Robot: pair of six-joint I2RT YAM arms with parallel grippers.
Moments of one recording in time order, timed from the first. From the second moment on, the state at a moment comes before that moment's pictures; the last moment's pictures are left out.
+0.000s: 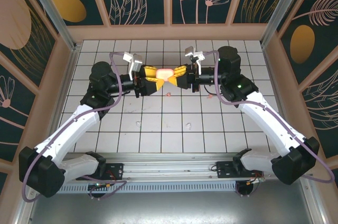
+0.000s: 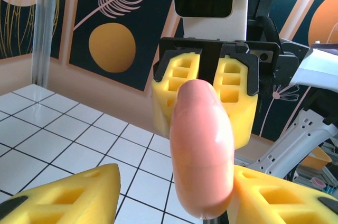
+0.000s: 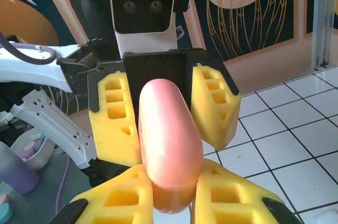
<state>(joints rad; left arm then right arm) -0.47 1.15 0.93 0.31 0.94 -0.41 0.56 1.22 1.19 -0.12 -0.97 0.14</state>
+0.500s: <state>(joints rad) -0.47 1.17 0.92 0.41 0.98 -0.47 0.56 1.22 1.19 -0.11 -0.97 0.16</state>
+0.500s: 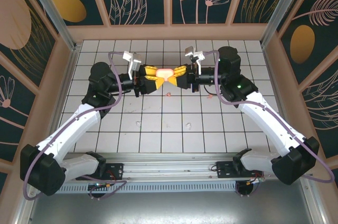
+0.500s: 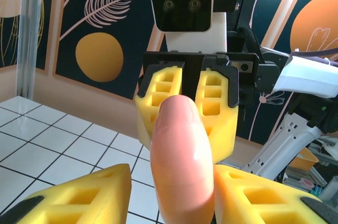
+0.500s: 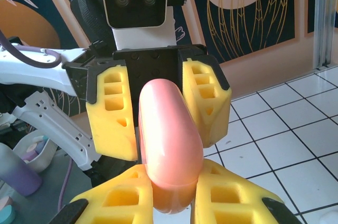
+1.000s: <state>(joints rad) -0.47 1.17 0.91 0.35 0.97 -0.36 0.56 1.23 1.19 -0.11 -0.91 0.15</state>
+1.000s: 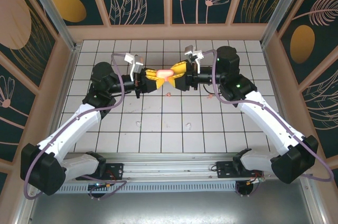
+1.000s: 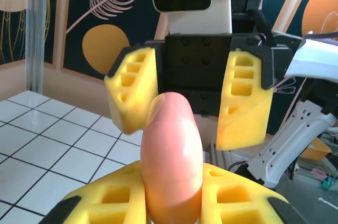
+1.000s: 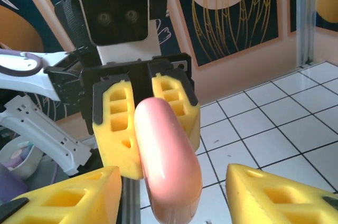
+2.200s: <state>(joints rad) -0.47 1.12 0.77 0.36 0.90 -0.26 0.52 1.37 1.30 -0.25 -0.83 0.07</state>
